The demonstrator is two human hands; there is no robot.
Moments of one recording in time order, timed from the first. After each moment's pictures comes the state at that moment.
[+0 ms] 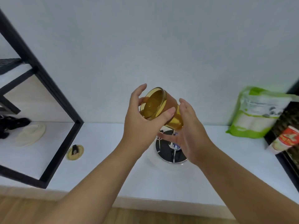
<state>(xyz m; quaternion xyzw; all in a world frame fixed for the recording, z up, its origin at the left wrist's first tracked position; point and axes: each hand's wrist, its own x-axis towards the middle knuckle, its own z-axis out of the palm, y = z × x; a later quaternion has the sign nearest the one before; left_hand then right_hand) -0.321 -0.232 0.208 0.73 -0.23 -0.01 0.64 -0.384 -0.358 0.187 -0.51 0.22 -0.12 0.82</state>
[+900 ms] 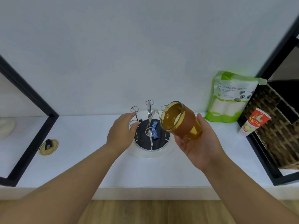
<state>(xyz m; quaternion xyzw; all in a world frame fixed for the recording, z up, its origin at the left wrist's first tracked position) -0.300 -0.254 0.073 0.90 -0.28 -0.02 0.33 -0.480 -0.443 0.113 -0.26 0.31 -0.12 0.90</state>
